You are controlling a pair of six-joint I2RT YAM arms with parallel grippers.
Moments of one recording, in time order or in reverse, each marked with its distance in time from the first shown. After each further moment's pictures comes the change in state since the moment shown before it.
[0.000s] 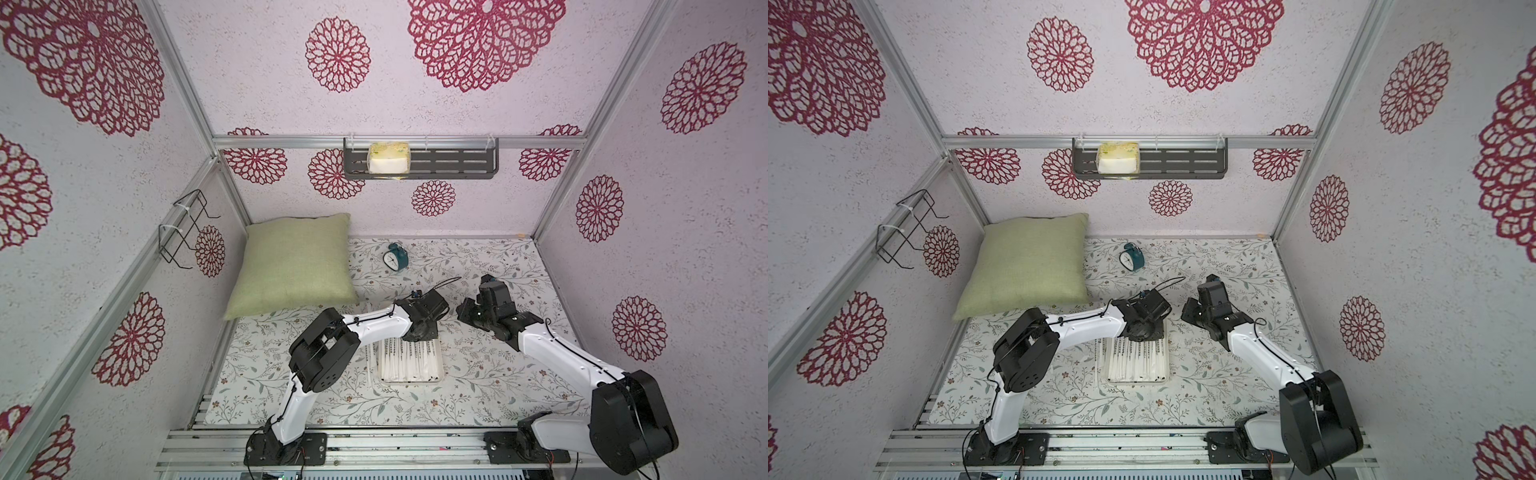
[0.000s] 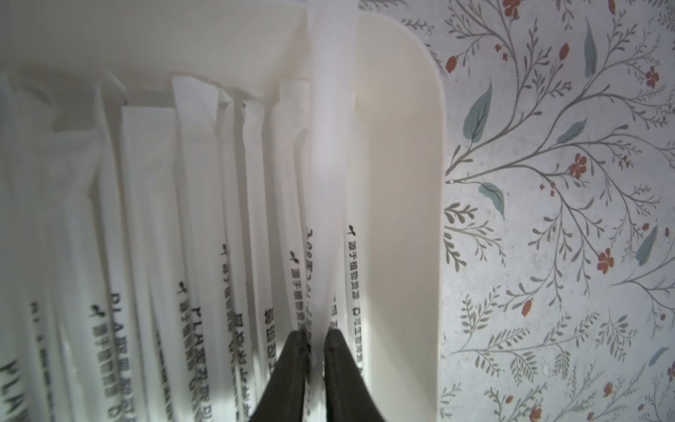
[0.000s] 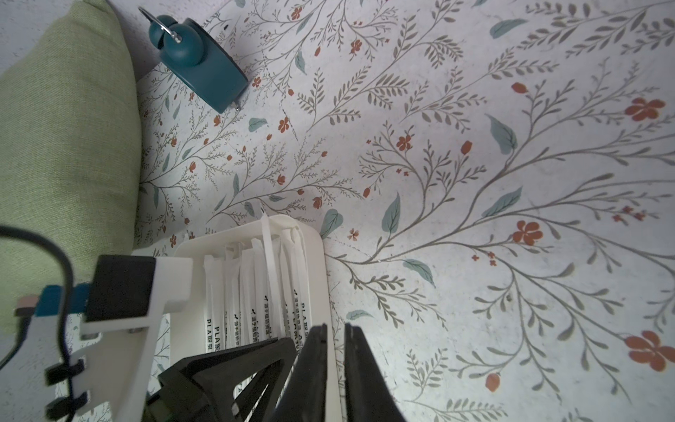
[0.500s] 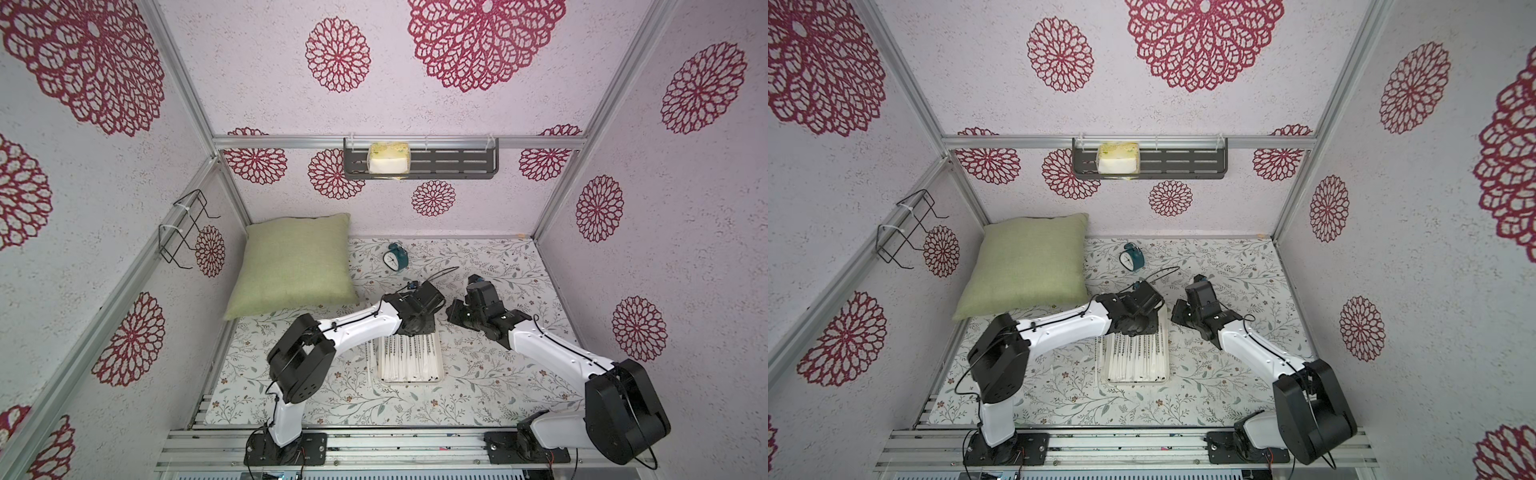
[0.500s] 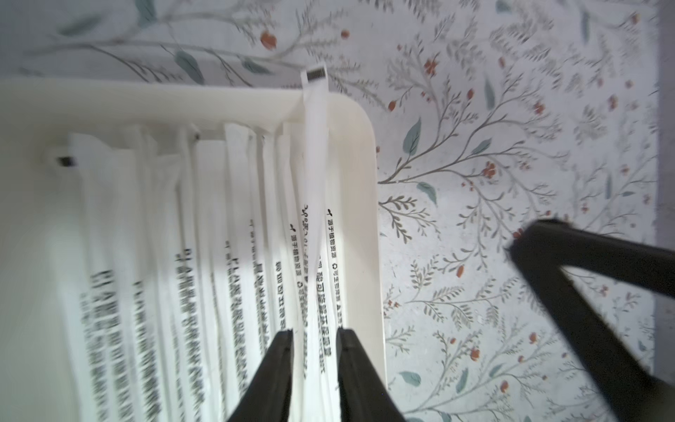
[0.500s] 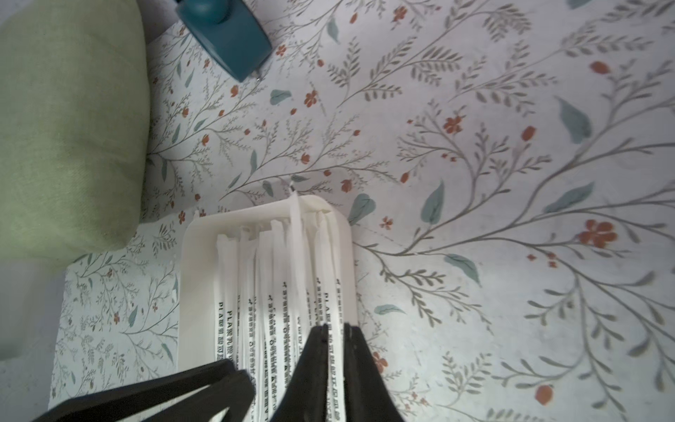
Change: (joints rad) left arm 0.026 -0.248 -0.070 -0.070 -0.050 0.031; right arm 0.126 0.078 0.056 0.010 0.029 0.000
